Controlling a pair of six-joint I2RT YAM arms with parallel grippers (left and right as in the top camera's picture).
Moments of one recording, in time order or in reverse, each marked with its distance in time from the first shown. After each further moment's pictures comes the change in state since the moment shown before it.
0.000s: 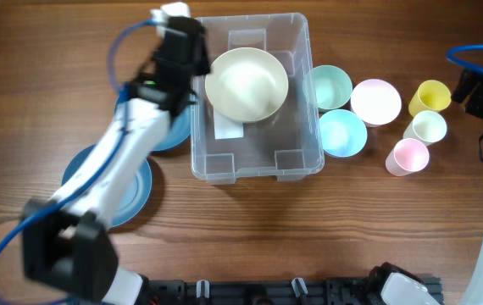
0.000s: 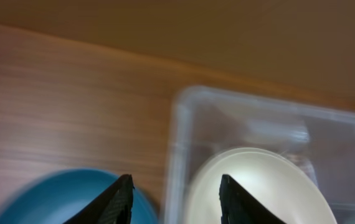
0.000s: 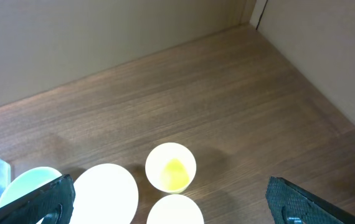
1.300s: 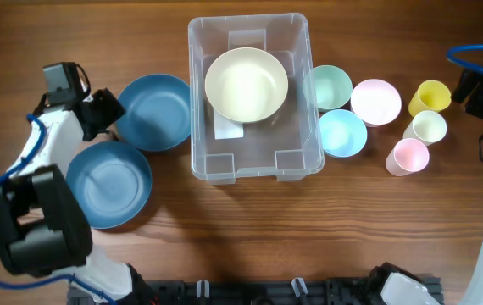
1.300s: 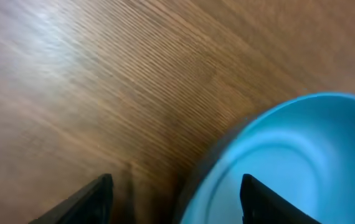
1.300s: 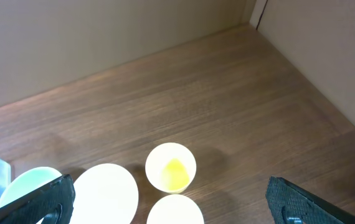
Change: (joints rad) left arm 0.554 0.141 -0.246 -0.080 0.406 -0.026; right arm 0.000 0.000 0.000 0.000 0.000 0.000
